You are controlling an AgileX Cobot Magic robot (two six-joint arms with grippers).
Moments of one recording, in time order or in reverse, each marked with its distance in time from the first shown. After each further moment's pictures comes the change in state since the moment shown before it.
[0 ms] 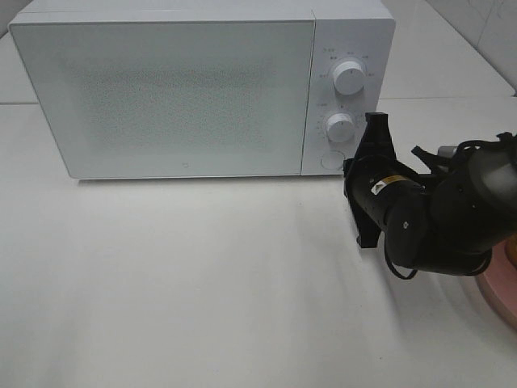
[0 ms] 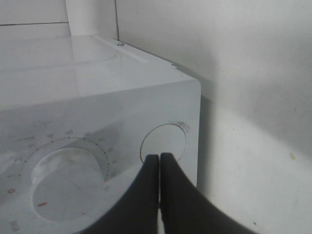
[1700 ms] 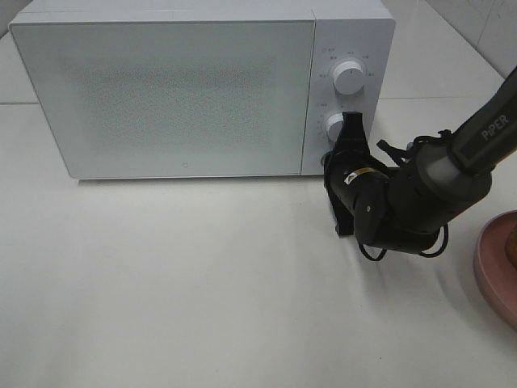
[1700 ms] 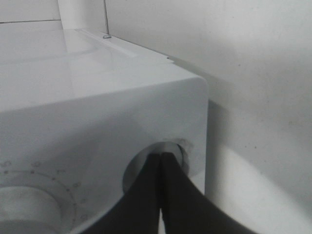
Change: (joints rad) left arm 0.000 0.000 0.000 0.000 0.000 0.000; right arm -0.041 0.152 -0.186 -0.022 0.025 0.000
